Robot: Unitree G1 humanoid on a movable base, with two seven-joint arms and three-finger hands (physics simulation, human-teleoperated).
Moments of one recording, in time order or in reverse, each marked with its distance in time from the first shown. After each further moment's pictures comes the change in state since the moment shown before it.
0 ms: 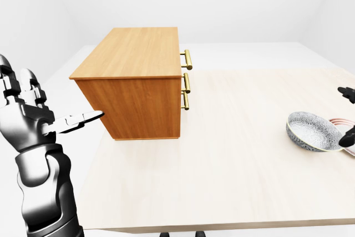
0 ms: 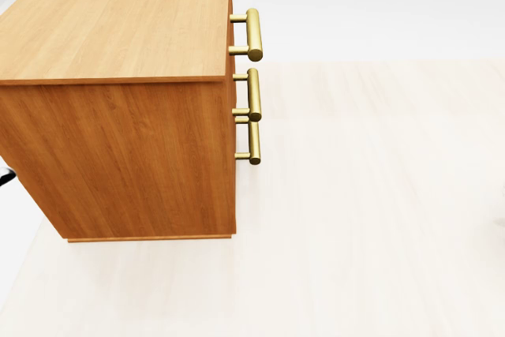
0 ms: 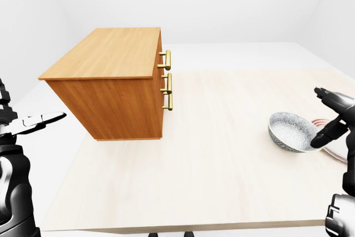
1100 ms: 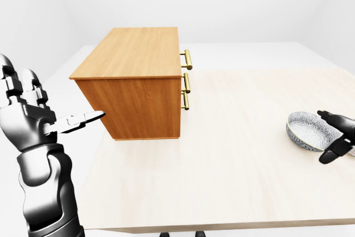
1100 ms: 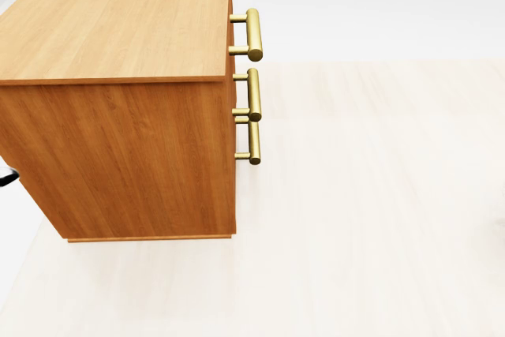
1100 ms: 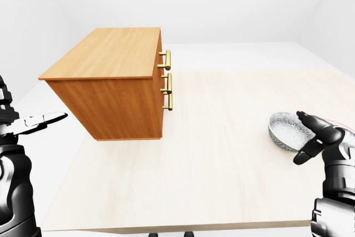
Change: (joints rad) left arm 0.000 -0.003 -0.006 0.005 0.006 0.000 0.000; right arm 0.059 0.093 0.053 0.161 0.013 -0.014 -0.091
